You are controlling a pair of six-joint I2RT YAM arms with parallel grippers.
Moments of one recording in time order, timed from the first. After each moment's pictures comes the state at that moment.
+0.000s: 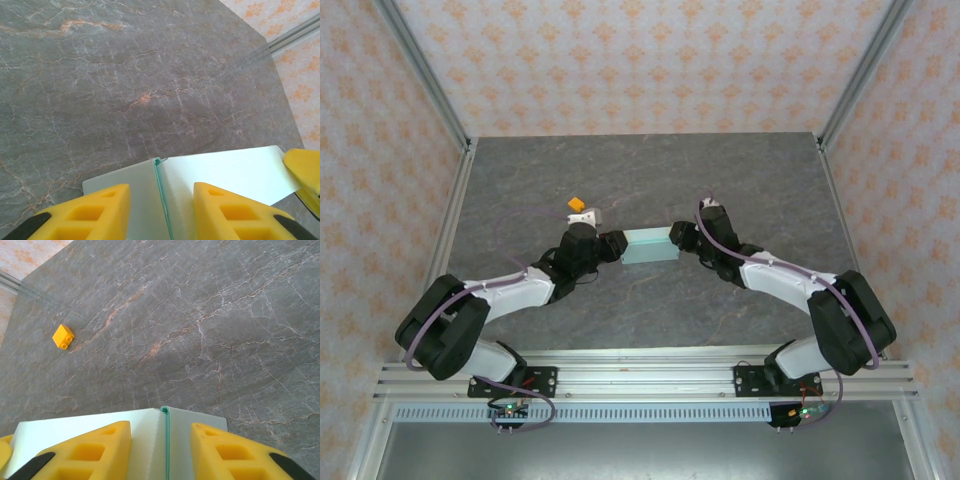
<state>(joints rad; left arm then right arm) -0.55 1.45 0.58 0.32 -0.01 -0.81 0.55 1.43 0.71 0.09 0.00 0.72</state>
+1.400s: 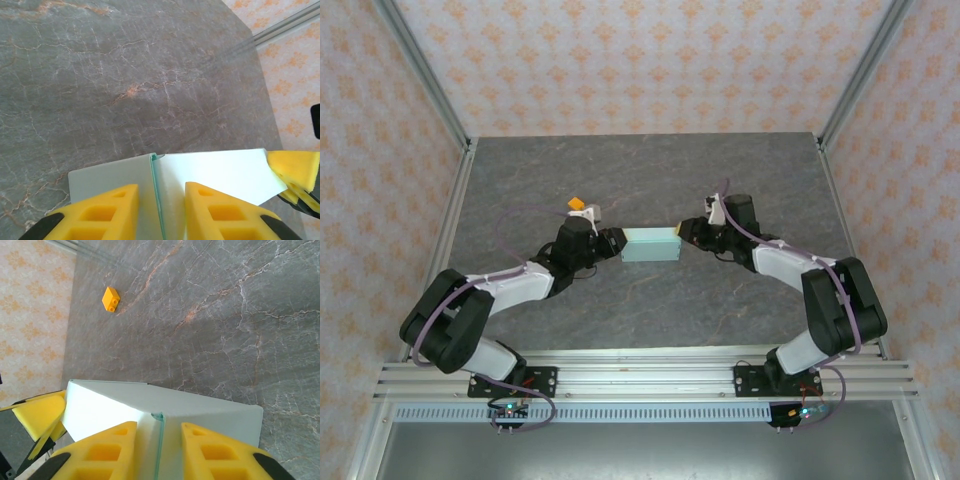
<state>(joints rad) -0.49 1.48 0.59 0.35 0.14 -0.85 0.32 1.54 0.72 0.12 -0.57 0.69</state>
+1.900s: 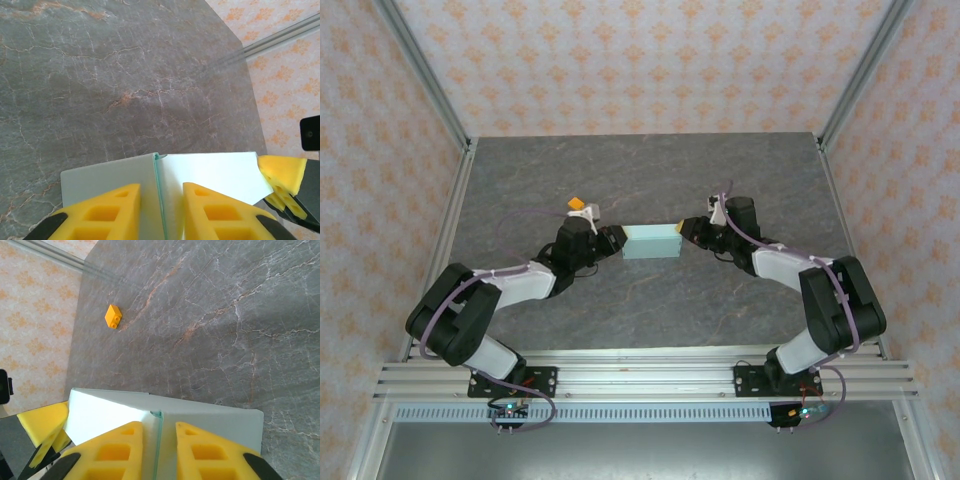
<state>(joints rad) -0.48 1.51 0.61 0.41 0.16 -0.90 0.32 1.54 0.69 0.22 -0.53 0.73</state>
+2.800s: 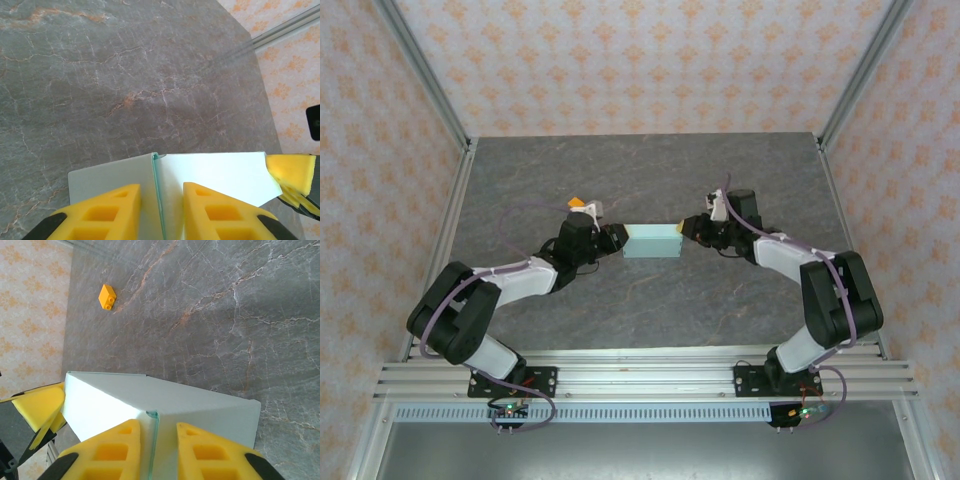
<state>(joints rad) -0.48 1.54 0.63 0.37 0.15 -0.85 0.28 1.58 0.77 0.04 -0.62 0.64</state>
